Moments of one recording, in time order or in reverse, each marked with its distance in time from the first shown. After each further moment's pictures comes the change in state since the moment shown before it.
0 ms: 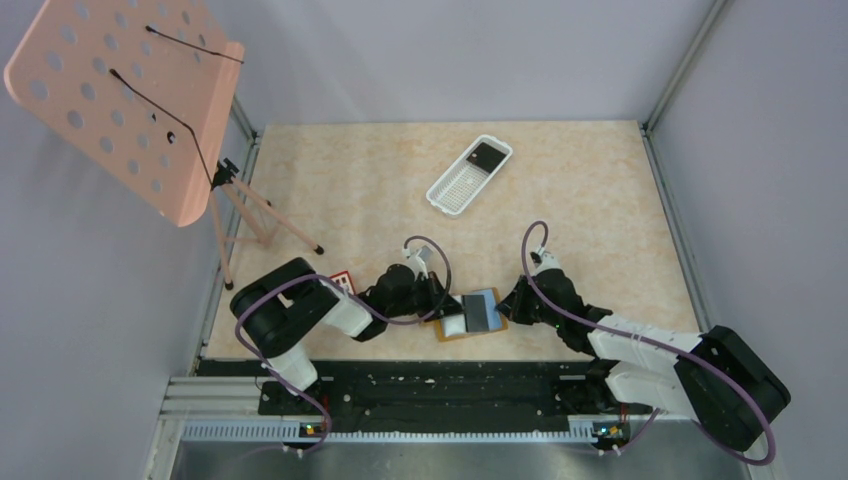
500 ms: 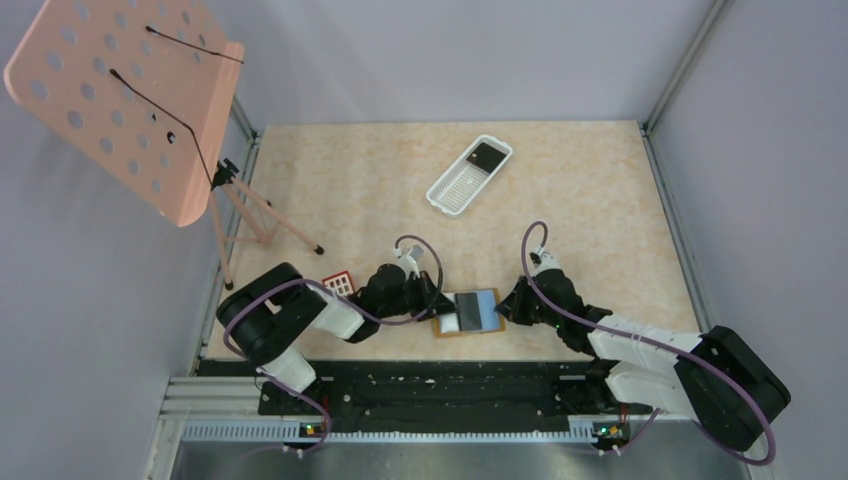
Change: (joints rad) left arm 0.043 -0.060 -0.048 -0.009 0.020 0.002; right arm 0.000 -0.001 0.000 -0.004 -0.008 0.000
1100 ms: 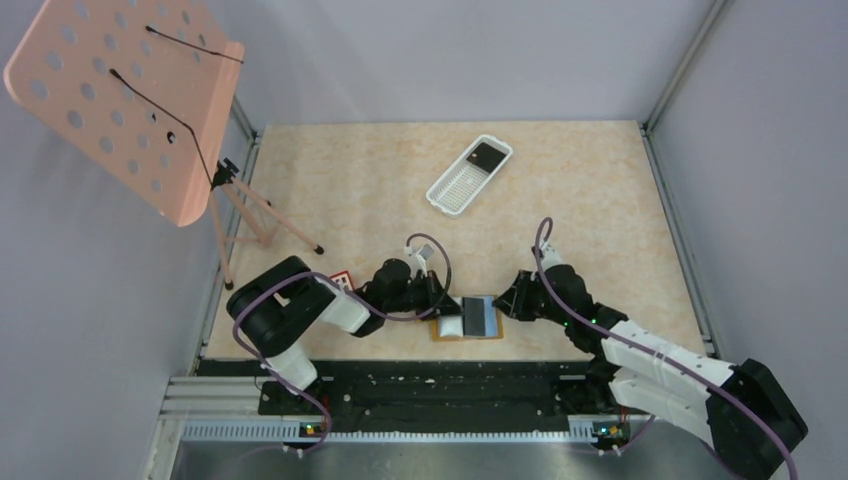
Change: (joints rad) left arm 0.008 0.039 0.054 -0.018 0.126 0.024; right arm -0.004 -0.196 0.048 -0.161 -0.053 -0.047
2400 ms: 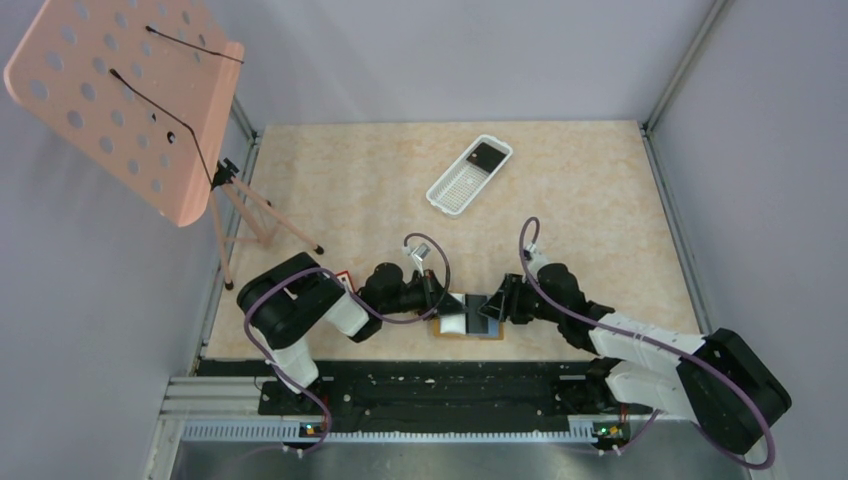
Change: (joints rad) left arm 0.015 0.069 -0.052 0.265 0.063 -0.093; right arm -0.021 0.183 -0.025 0.197 -0.187 0.012
